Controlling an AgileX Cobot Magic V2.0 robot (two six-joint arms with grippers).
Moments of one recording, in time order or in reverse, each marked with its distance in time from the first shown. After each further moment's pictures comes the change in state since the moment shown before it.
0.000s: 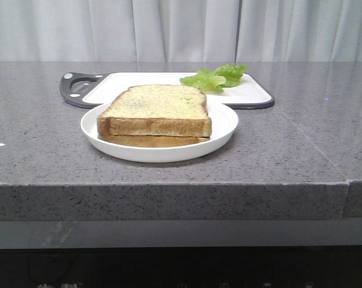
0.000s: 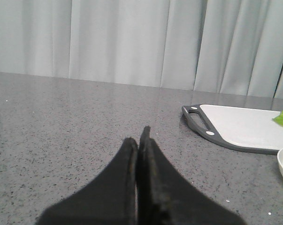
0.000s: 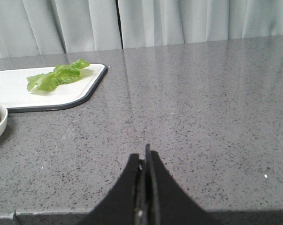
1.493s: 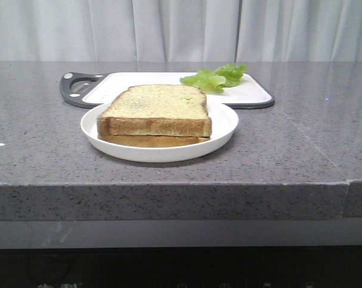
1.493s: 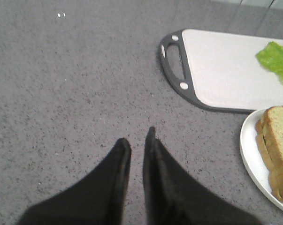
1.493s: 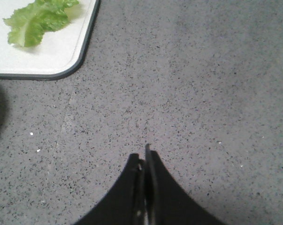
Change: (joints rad) left arm 0.000 0.747 -0.767 -0.058 0.626 0.004; right arm 0.000 0.741 -0.718 -0.031 0.500 -0.028
